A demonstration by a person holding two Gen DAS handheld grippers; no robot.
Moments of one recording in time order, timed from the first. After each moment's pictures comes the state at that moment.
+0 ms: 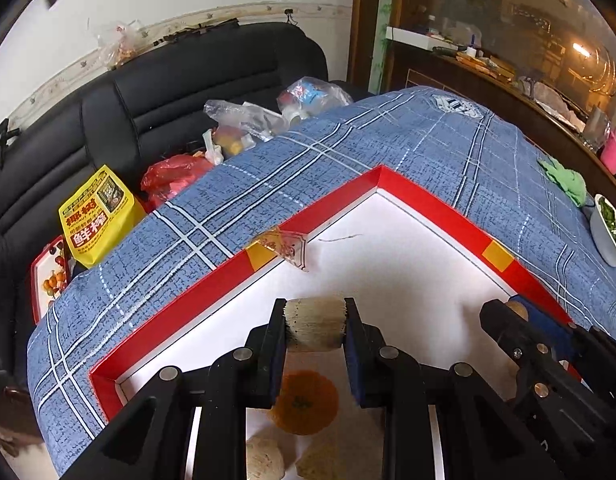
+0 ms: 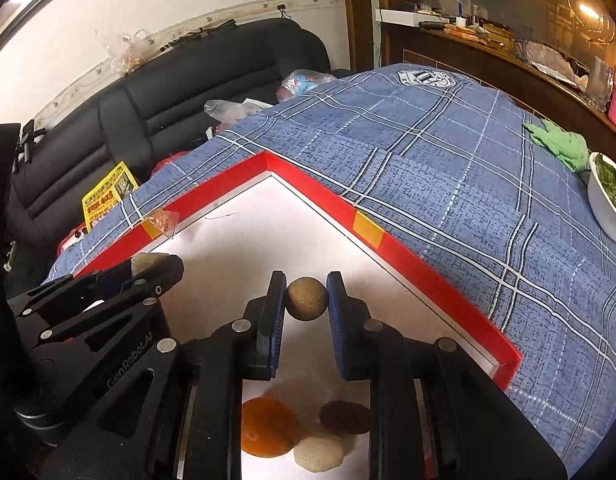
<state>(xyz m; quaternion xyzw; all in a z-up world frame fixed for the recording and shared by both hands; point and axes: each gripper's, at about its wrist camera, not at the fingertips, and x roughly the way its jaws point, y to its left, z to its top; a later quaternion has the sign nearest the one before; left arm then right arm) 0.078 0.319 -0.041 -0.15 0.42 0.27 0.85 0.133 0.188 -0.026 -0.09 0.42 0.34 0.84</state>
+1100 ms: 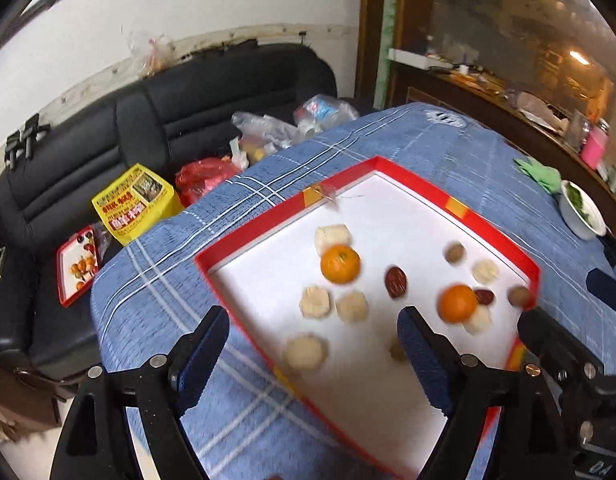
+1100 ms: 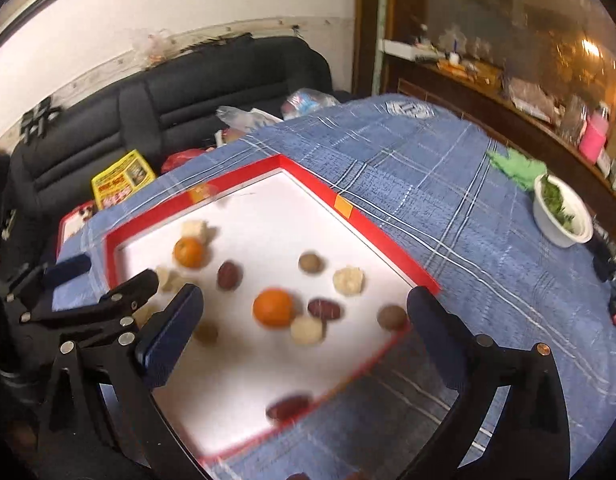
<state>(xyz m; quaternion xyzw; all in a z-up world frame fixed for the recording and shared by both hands) -0.047 0.258 0.005 -0.14 0.39 0.29 0.86 0.047 0.122 0.031 -0.14 0.36 0.35 0.85</state>
